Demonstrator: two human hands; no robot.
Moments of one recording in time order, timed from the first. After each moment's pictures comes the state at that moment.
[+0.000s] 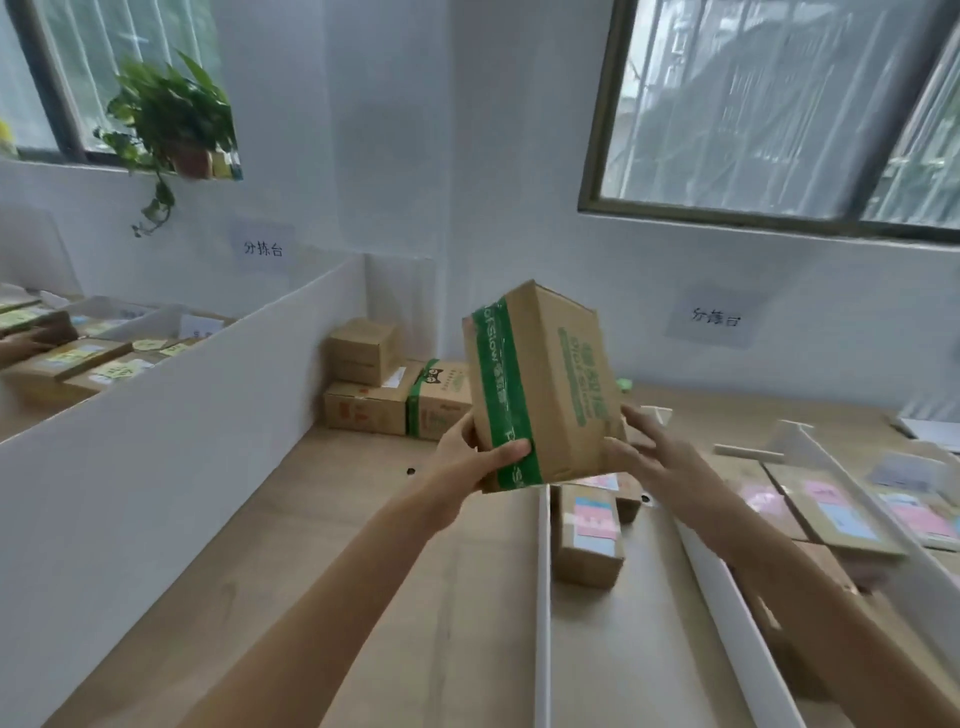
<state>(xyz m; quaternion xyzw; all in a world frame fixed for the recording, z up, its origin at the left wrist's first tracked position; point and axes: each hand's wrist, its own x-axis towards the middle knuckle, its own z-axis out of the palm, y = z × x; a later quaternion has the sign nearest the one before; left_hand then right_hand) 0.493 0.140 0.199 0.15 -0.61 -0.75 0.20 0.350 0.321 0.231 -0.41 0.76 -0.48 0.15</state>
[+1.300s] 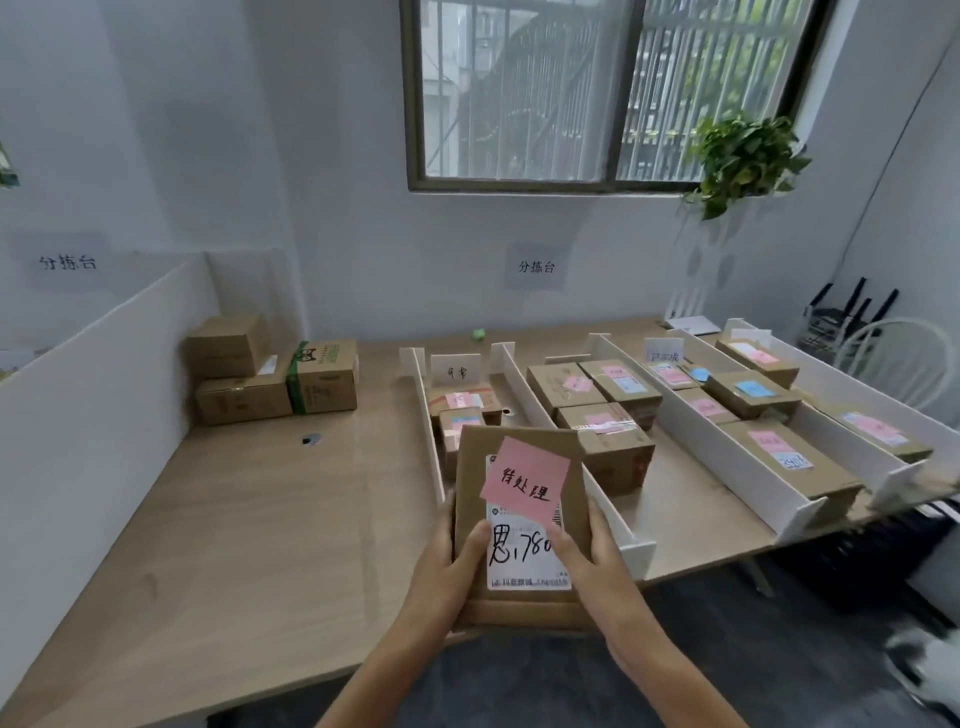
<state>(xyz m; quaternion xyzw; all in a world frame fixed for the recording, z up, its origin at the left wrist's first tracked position) 0.658 0.378 0.134 0.13 -0.71 -0.67 0.15 0.597 0.527 0.151 -0.10 0.77 -0.60 0.19</state>
